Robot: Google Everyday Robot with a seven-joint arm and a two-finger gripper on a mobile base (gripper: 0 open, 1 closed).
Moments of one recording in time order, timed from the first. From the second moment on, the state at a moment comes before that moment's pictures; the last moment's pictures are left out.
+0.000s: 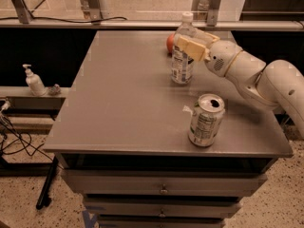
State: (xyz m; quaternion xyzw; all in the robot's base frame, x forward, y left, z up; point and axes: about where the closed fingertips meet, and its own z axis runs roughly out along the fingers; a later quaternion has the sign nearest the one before) arm 0.681 -0.111 0.957 -0.22 0.60 0.35 0.68
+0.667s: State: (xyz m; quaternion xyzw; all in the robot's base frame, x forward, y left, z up) arm 0.684 -0.112 0.951 -0.22 0.60 0.35 0.68
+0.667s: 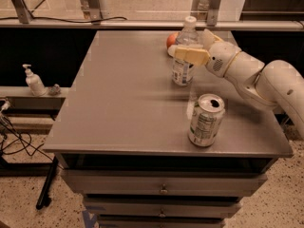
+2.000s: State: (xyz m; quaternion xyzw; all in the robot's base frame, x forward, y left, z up) arm 0.629 -0.218 1.014 -0.30 0.68 0.16 0.65
